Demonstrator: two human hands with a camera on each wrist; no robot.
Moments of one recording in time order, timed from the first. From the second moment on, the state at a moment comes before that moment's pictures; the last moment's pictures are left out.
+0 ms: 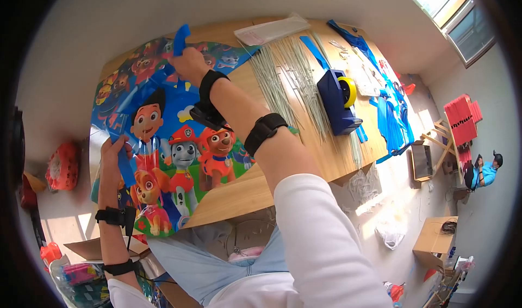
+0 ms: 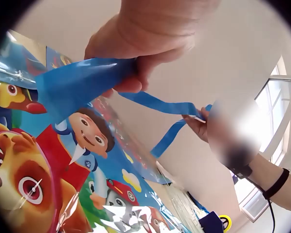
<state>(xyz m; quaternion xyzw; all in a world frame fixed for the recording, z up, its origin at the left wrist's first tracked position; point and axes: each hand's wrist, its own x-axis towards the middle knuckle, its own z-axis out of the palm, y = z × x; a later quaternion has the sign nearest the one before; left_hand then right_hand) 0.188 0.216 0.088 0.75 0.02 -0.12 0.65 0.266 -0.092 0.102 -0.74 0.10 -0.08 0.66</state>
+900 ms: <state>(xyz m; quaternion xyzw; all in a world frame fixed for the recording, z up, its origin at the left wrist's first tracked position) 0.200 0.186 -0.007 0.94 -0.16 -0.02 0.31 -0.073 -0.247 0.078 -0.79 0.13 0.01 0.60</state>
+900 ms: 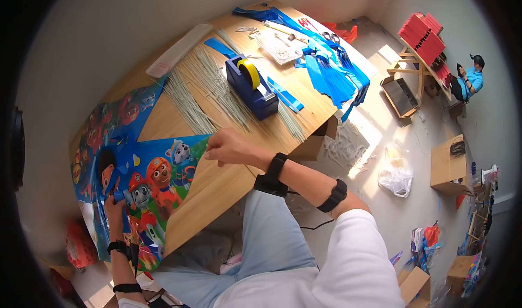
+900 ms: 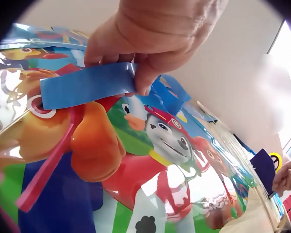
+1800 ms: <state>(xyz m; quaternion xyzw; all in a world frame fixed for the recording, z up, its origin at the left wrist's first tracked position) 0.098 0.158 0.036 0.96 -0.12 0.08 0.25 -0.150 -0.626 0.019 -0.86 0.50 -0.12 0.03</state>
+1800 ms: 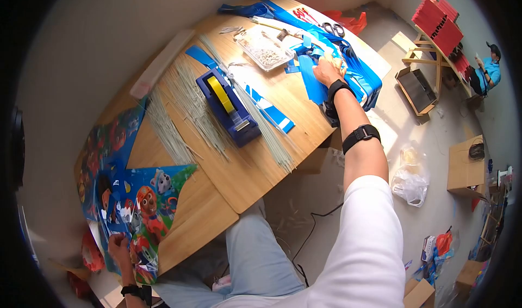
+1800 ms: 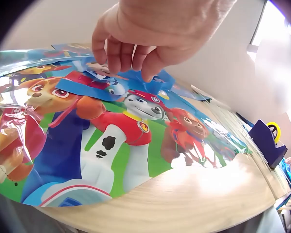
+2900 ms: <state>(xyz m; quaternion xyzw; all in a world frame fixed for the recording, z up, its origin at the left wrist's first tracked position) 0.060 0.071 0.068 0.95 -0.08 -0.01 0.30 -0.118 -0.691 0.015 -0.83 0.52 -0.18 0.09</state>
